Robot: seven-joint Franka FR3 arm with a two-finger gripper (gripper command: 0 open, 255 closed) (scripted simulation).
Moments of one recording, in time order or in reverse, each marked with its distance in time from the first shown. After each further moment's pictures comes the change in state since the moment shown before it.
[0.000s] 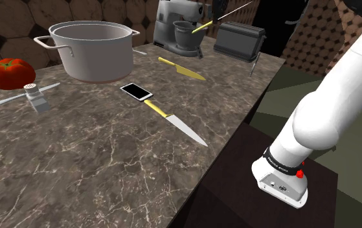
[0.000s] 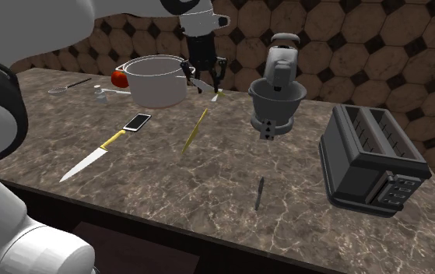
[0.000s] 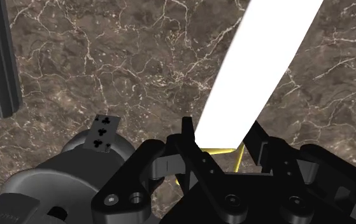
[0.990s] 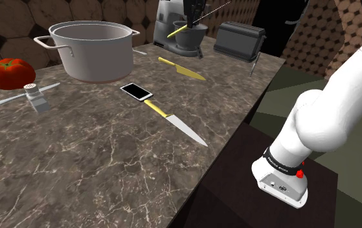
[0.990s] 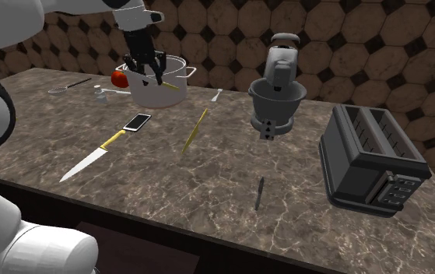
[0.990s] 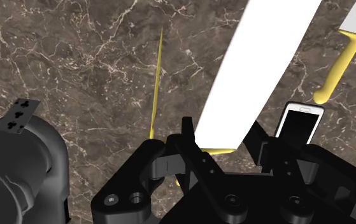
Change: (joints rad) arm 0.158 -0.090 0.222 -0.091 -0.018 -0.041 0.379
